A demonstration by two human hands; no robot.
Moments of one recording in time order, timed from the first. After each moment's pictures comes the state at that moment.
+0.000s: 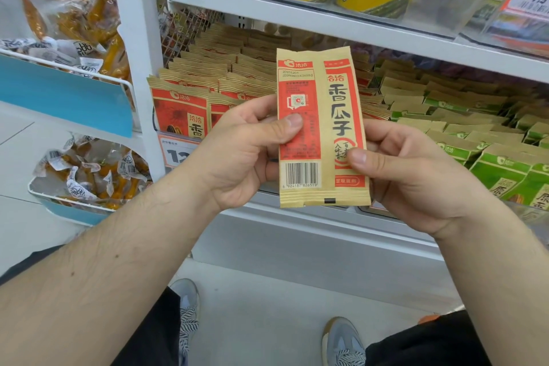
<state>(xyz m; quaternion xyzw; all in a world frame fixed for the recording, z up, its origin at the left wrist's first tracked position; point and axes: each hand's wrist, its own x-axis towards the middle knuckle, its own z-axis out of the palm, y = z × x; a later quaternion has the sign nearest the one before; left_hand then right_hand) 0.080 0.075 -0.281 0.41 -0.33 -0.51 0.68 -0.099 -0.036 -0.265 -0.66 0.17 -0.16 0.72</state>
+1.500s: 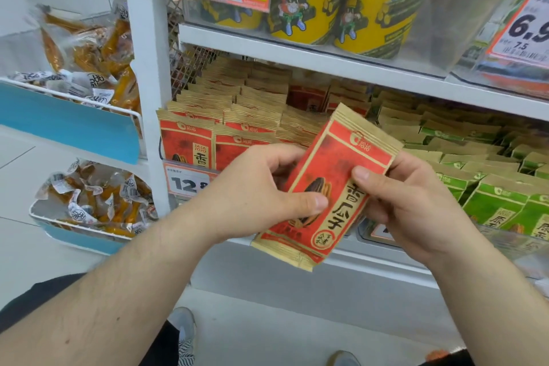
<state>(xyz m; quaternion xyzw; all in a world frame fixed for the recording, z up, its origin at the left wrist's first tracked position) 0.078 0.084 -0.273 0.57 -0.54 -0.35 0.51 -0.095 -0.032 -0.270 -0.65 0.19 -0.30 0.67</state>
